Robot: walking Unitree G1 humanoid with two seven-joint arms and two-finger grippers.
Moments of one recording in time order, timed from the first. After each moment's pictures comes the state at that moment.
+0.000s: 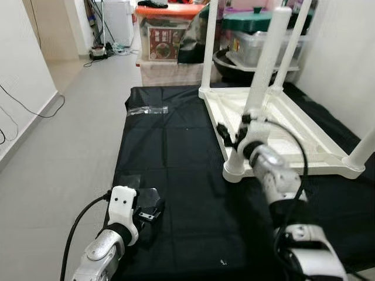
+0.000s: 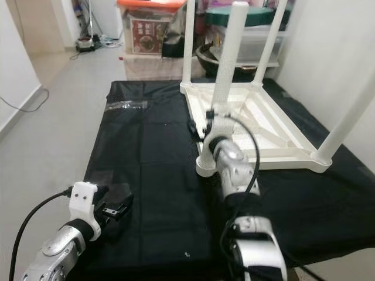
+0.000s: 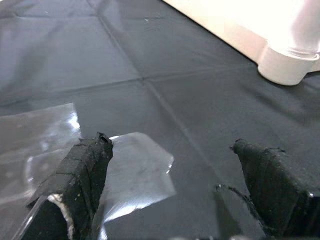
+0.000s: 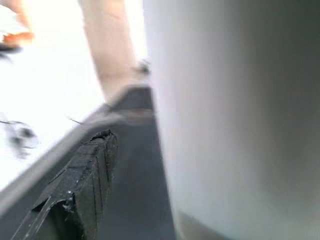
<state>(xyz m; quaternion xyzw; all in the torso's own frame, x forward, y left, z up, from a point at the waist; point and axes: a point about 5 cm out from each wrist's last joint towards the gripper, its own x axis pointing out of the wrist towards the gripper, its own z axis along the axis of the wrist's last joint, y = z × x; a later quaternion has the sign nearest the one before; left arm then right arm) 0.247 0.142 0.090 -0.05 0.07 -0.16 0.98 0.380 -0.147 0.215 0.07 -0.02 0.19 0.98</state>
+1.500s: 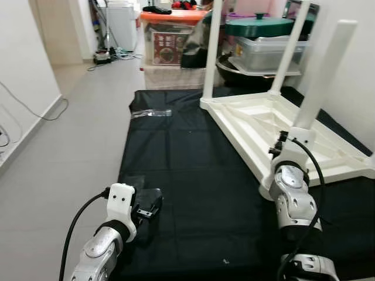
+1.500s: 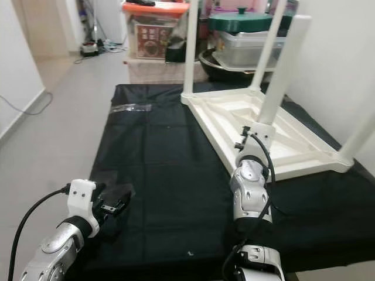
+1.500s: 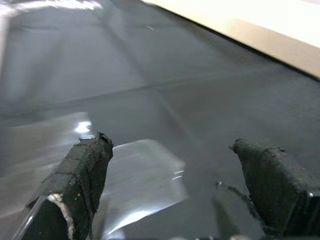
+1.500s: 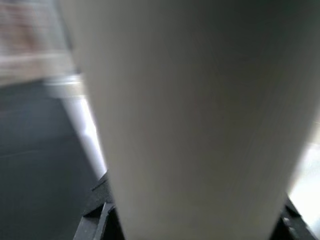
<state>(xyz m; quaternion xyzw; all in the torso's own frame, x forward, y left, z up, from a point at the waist) 0.251 0.149 0.090 -0.04 0.07 -0.14 0.99 0.349 -0.166 0.170 0.08 0.04 -0.01 1.00</state>
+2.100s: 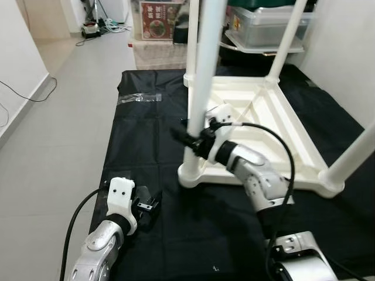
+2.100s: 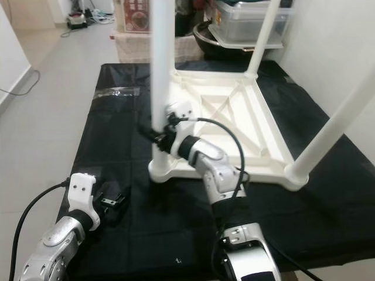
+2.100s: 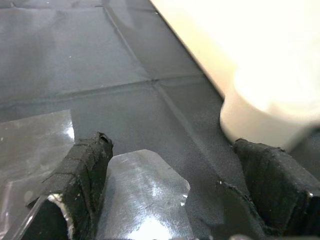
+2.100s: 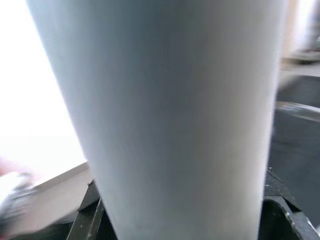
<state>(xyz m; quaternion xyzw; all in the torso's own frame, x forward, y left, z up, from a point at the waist) 0.252 0.148 0.092 -0.04 0.06 -0.14 0.99 0.327 -0.054 0.196 0.06 -0.02 0.51 0.86</state>
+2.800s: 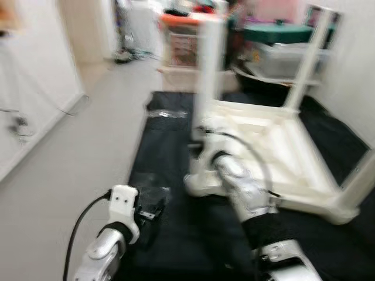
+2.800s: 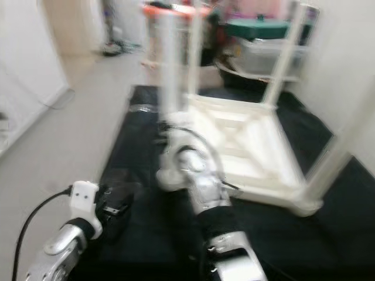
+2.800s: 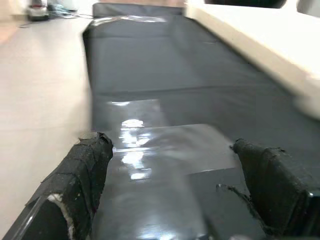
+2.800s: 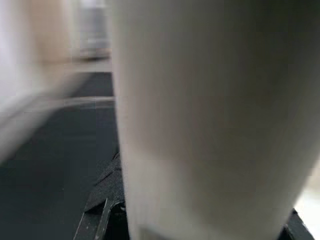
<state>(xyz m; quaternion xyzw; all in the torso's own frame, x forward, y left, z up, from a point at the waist) 0.250 0.143 0.090 -0.04 0.07 -0.15 0.99 0.351 -0.166 0.153 -0.01 0.06 -0.11 0.99</state>
